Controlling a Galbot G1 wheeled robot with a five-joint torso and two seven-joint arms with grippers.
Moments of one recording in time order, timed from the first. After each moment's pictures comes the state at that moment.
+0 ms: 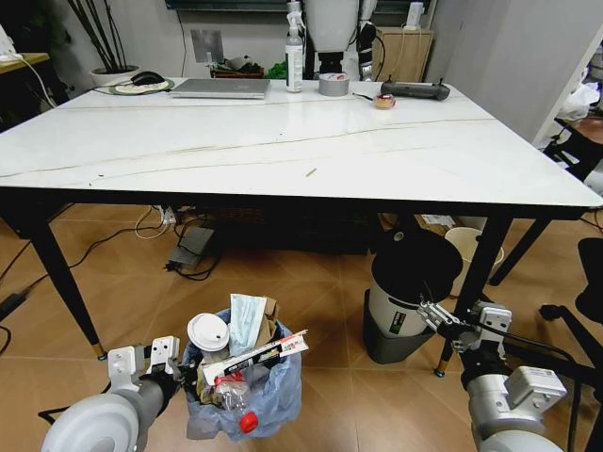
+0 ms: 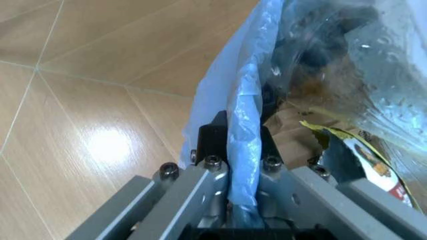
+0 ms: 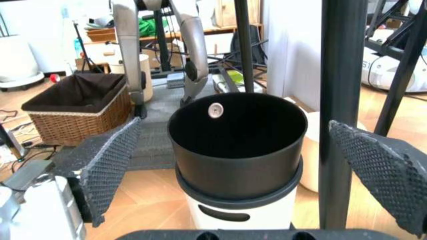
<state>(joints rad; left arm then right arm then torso) 1.65 -0.93 -0.58 -2.34 -1.22 0.74 -0.70 -1.76 1.43 0.55 2.47 0.22 -0.28 0.24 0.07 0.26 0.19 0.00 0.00</state>
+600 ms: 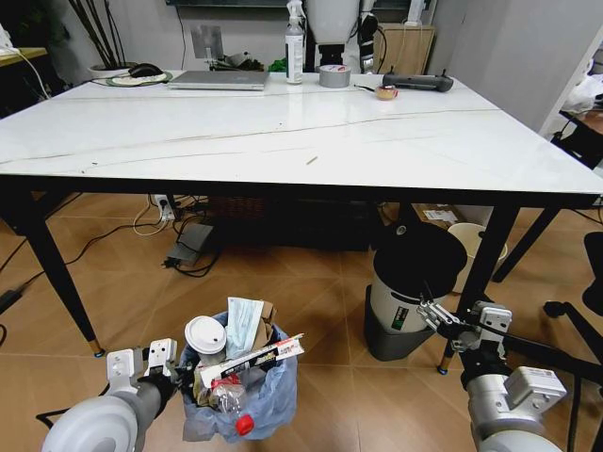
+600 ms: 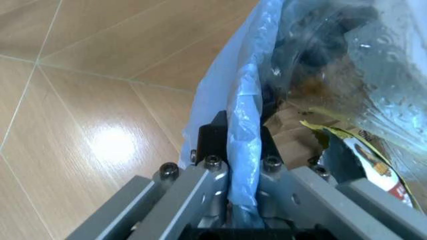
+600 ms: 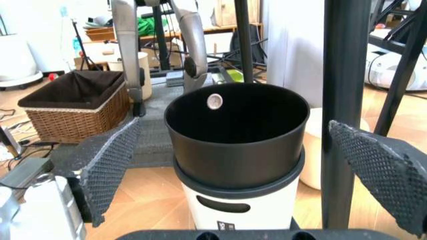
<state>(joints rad) 1.67 -0.94 -0.59 -2.32 -1.17 0.74 -0.66 -1.76 1.43 0.55 2.47 0.22 -0.28 0.23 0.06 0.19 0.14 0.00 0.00</state>
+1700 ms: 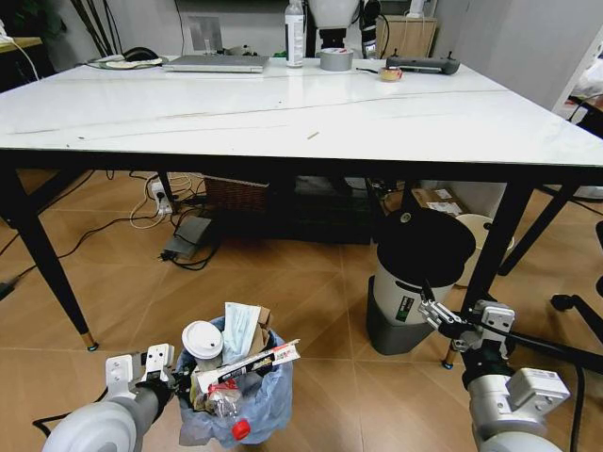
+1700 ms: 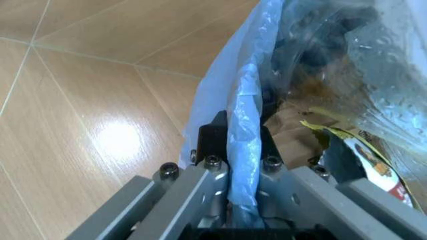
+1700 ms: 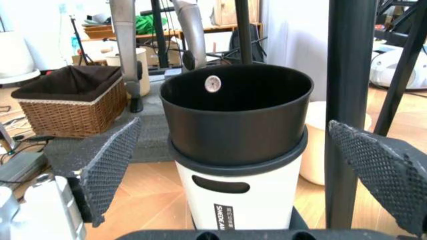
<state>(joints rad) 1.69 -0.96 -0.60 -2.29 -1.12 0.74 -0.63 -1.76 1.44 0.55 2.48 0.20 -0.27 0.23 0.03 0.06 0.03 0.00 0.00</state>
